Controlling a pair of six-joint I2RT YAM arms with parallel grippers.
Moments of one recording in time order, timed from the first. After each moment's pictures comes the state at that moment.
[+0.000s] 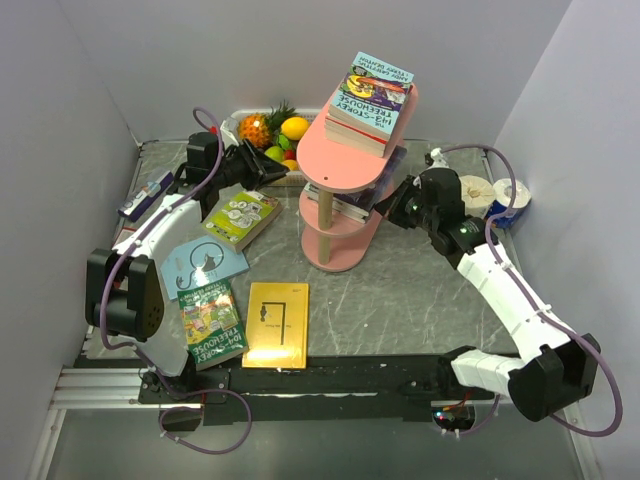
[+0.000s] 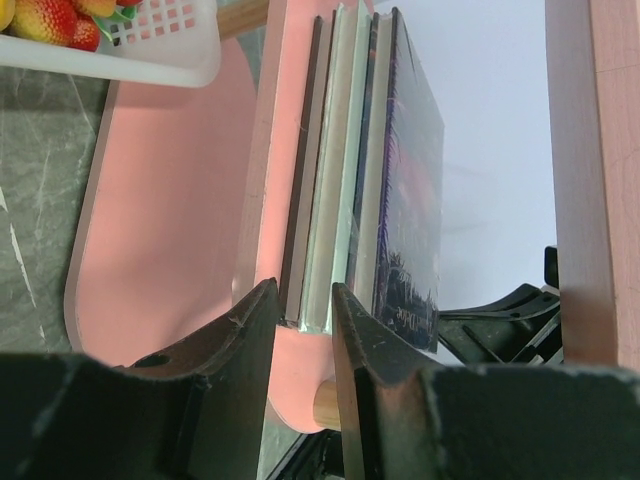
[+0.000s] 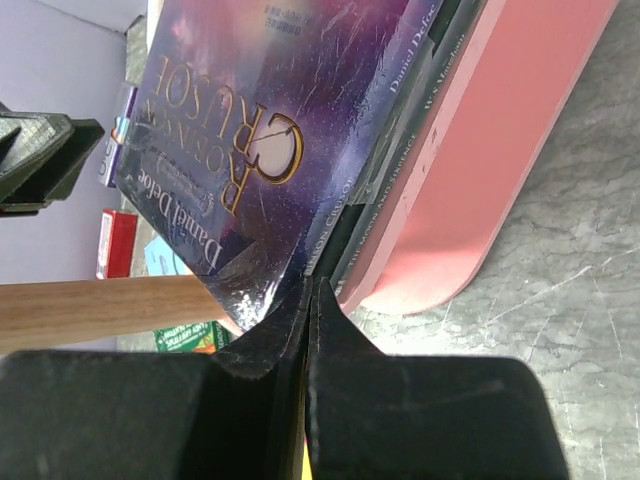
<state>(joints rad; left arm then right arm) -0.22 1.63 1.29 0.05 0.62 -0.97 0.36 1.17 1.09 -0.40 -0.06 0.72</state>
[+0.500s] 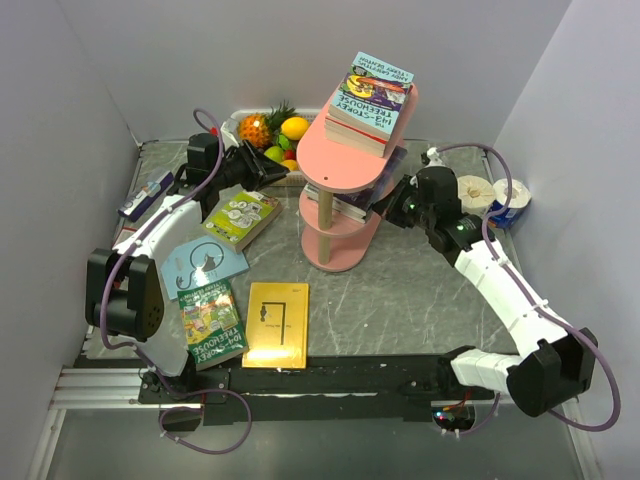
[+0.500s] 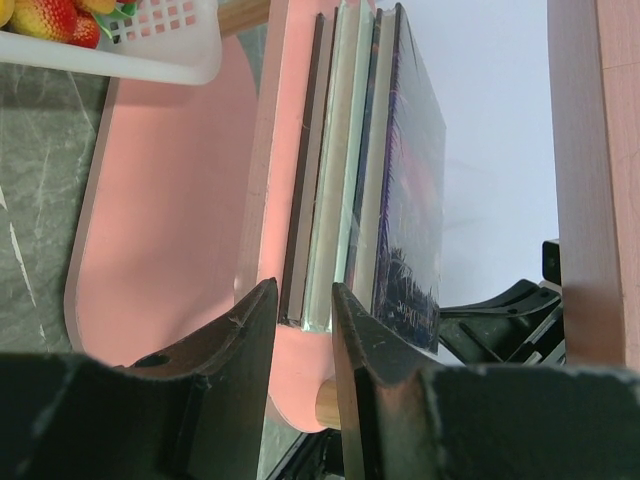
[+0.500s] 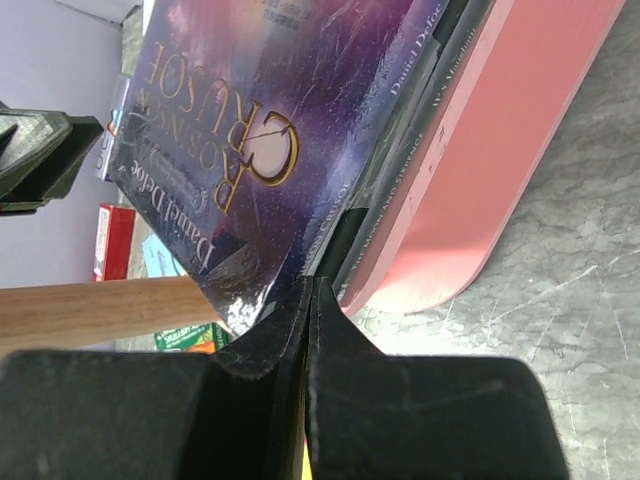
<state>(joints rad) -0.22 1.63 1.28 0.05 0.62 -0.97 0.37 1.19 1.10 -0.40 -0.07 0.72</state>
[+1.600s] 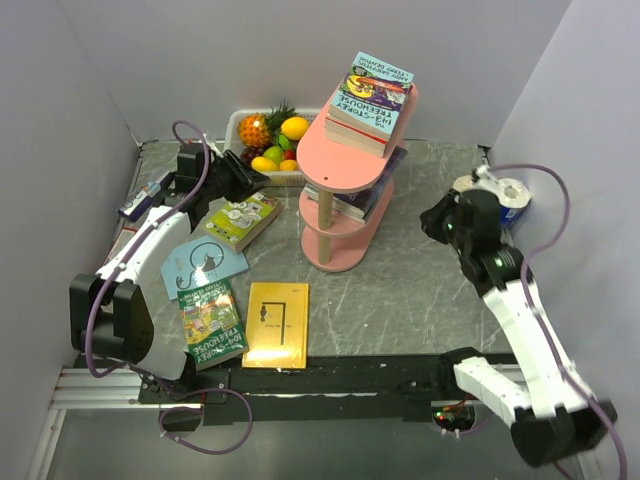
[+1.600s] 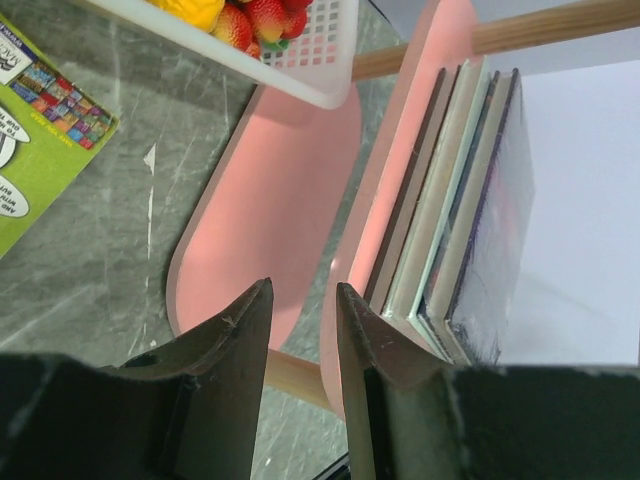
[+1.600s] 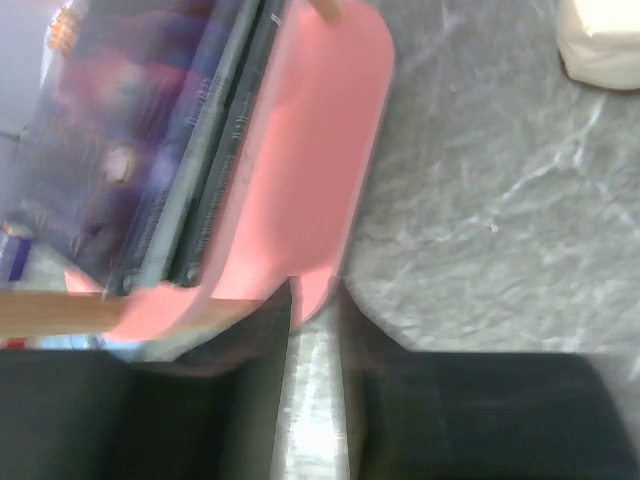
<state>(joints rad) -0.20 1.49 1.21 -0.16 0.36 -0.94 0.23 0.89 1.00 -0.55 0.13 0.60</state>
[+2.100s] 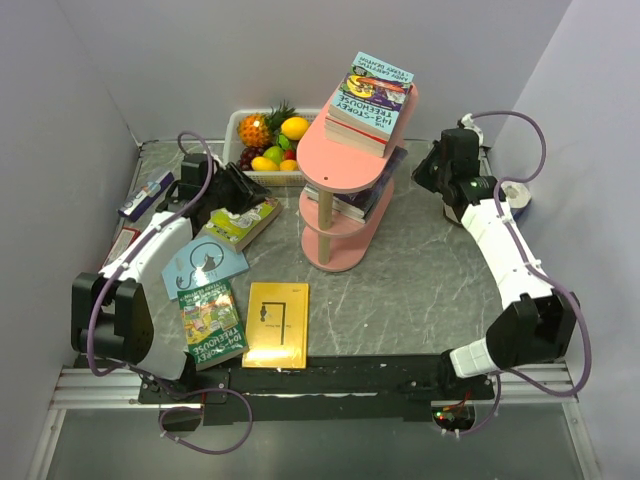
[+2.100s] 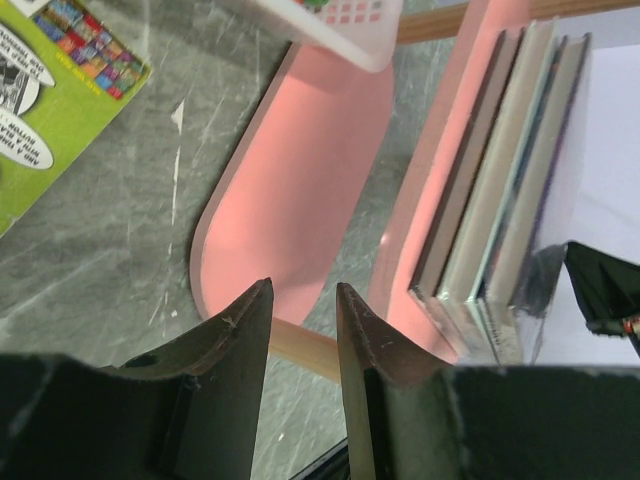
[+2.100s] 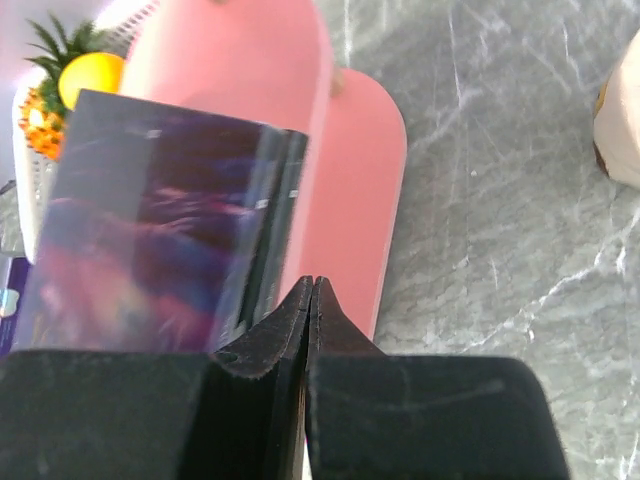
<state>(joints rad) -0.20 1.49 1.14 -0.16 0.38 -0.94 0.16 1.42 1.39 -0.50 0.11 0.61</state>
